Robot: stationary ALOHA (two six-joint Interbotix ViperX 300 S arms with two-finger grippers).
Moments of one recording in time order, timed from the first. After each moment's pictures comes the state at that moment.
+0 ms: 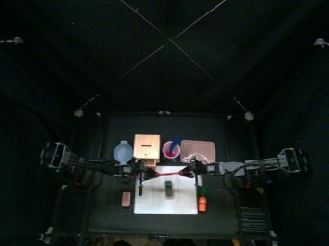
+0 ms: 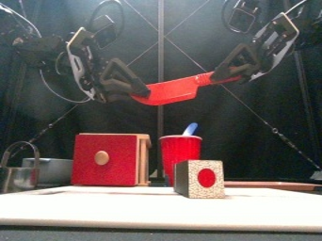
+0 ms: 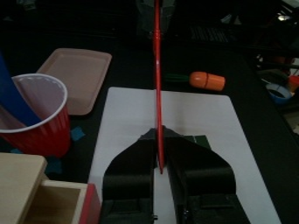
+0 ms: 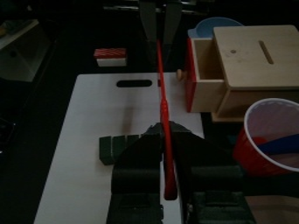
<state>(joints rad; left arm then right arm) -0.05 -0.13 0.92 -0.13 -0.51 0.01 0.00 -0.46 0.96 -0.03 -0.13 0.04</state>
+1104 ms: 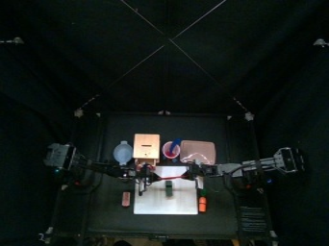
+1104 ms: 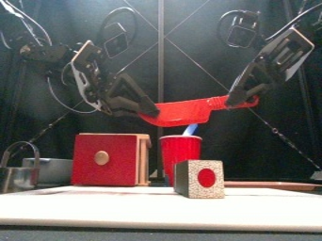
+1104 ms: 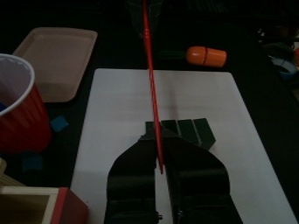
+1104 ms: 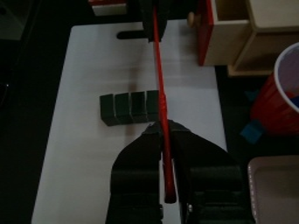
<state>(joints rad) -0.11 0.00 0.86 -0.10 -0.50 0.00 0.01 -0.40 0.98 0.01 0.02 0.04</state>
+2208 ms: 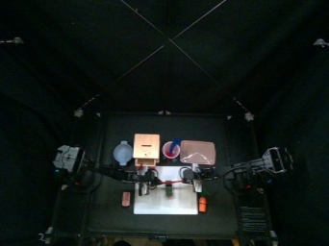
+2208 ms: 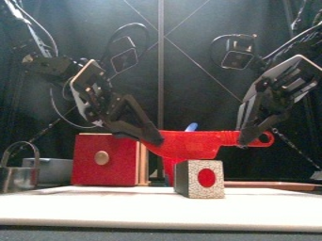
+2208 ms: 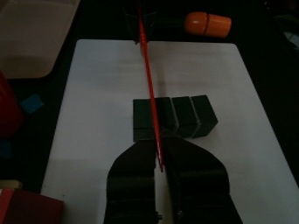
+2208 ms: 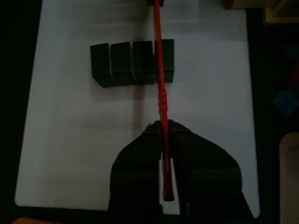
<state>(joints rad) -0.14 0.13 0.82 -0.12 -0.49 0.01 0.04 -0.23 0.96 0.00 0.05 0.04</state>
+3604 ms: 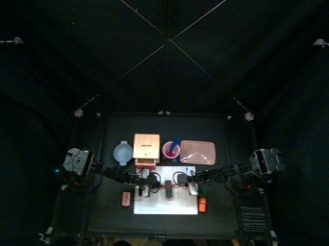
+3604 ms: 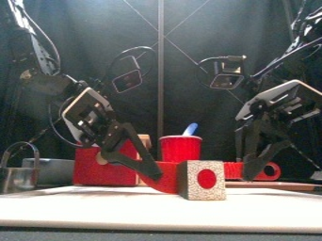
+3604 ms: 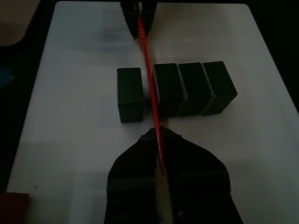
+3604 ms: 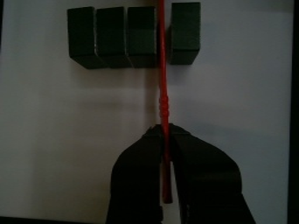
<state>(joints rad) -0.16 0.27 0.79 -0.13 -0.50 0.02 0.08 -0.04 0.88 -0.01 0.07 0.04</state>
